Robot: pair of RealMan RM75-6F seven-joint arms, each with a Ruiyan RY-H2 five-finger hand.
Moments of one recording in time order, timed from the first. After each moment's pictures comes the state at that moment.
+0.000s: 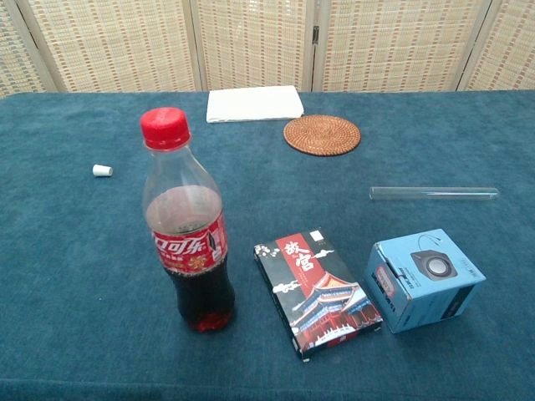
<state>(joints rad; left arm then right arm) -0.09 -1.13 -0.08 -1.74 1.42 1.47 0.02 0.04 -1.06 0.05 -1.71 -1.55 1.51 0.20</state>
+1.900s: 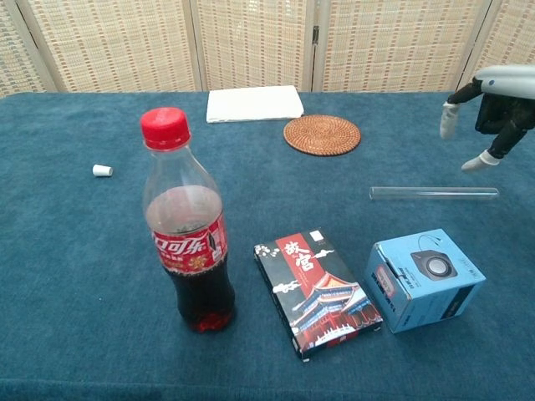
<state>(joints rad) -0.12 -1.12 -0.07 -1.77 1.45 1.45 0.03 0.64 -1.27 0.22 -1.55 -1.04 0.85 -0.28</state>
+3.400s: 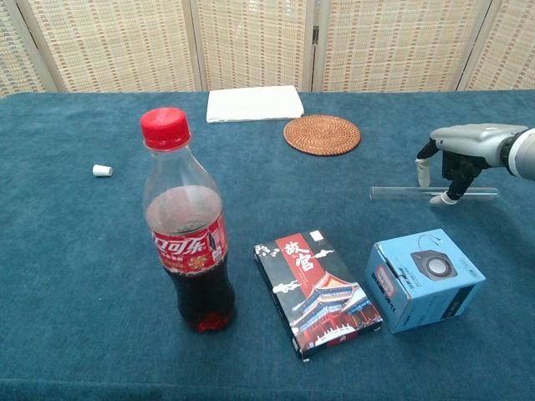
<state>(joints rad) -0.12 -1.14 -0.06 -1.74 1.45 1.45 0.01 0.78 -1.50 0.14 -1.21 -0.87 0.71 -0.36</state>
